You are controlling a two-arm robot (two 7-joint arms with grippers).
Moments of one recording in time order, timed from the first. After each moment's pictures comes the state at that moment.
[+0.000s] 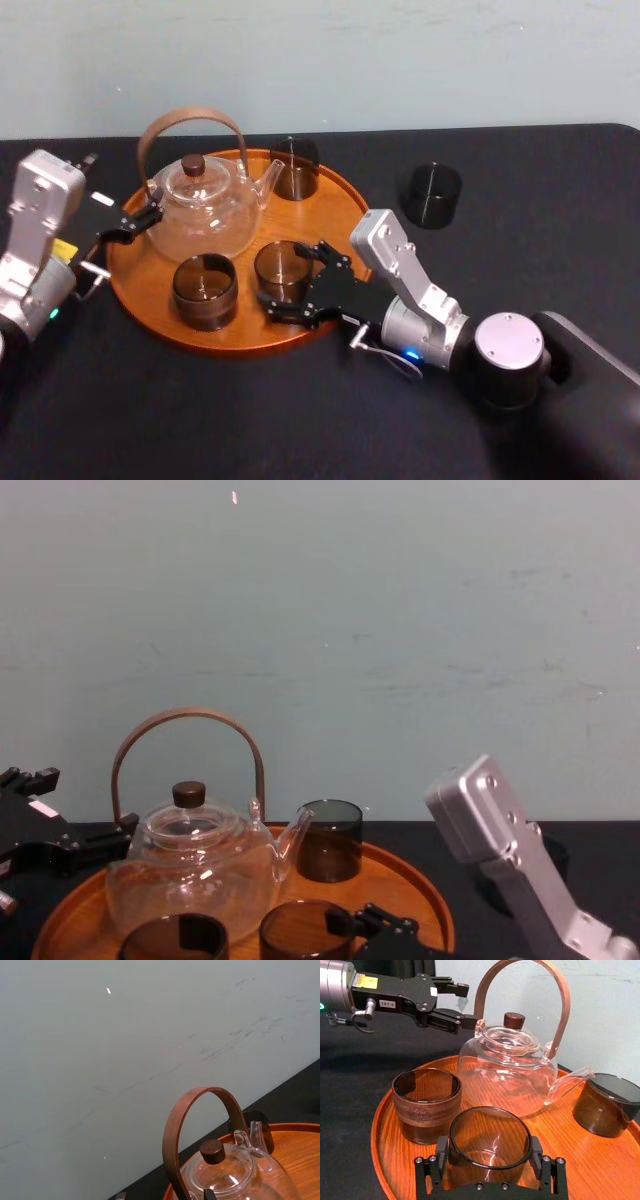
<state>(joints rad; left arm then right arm) -0.20 0.60 0.45 -1.41 -0.25 -0.12 0.03 0.35 0.19 -0.55 -1.07 0.14 -0.20 0.52</state>
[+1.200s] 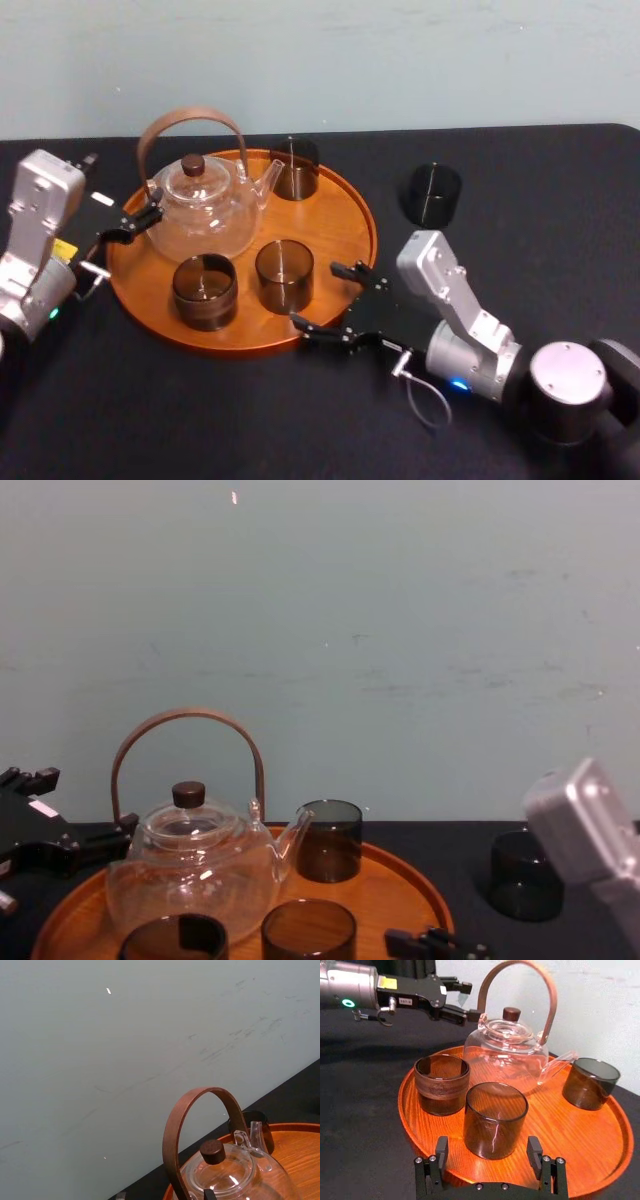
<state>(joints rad) -0.20 0.60 0.45 -1.41 -0.25 -0.12 0.03 0.19 0.33 -0.52 -1.33 0.17 -0.11 0.51</state>
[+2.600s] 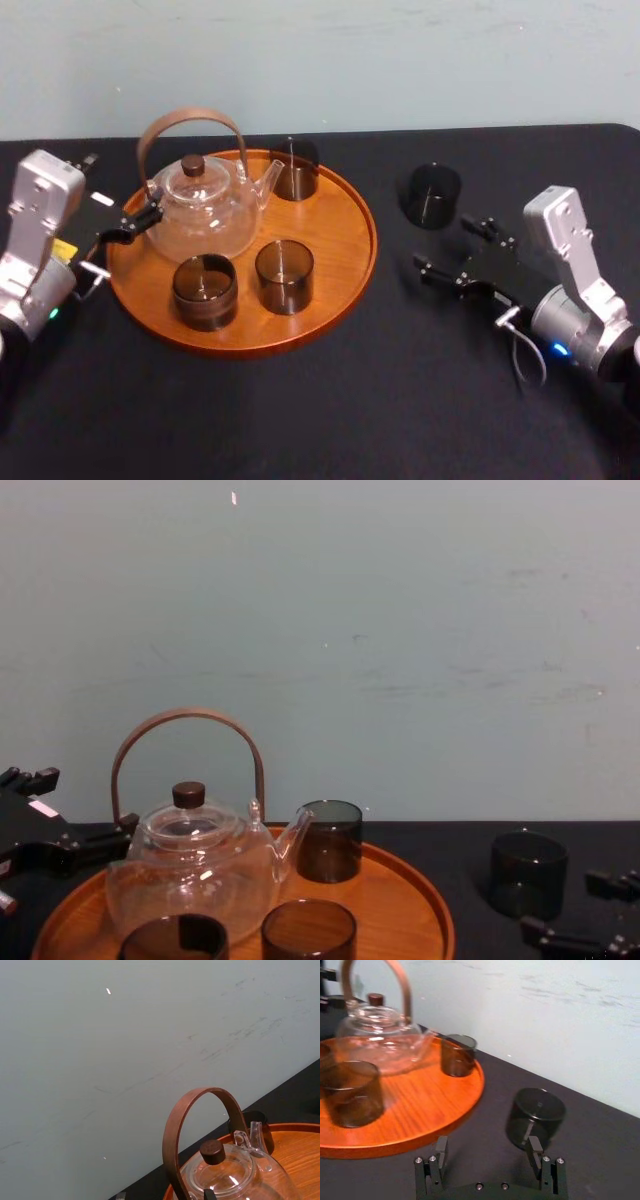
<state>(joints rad) -0.20 0.60 0.45 -1.41 -0.25 -0.12 0.03 0.12 0.41 -0.30 -1.37 0.21 -0.07 0.38</state>
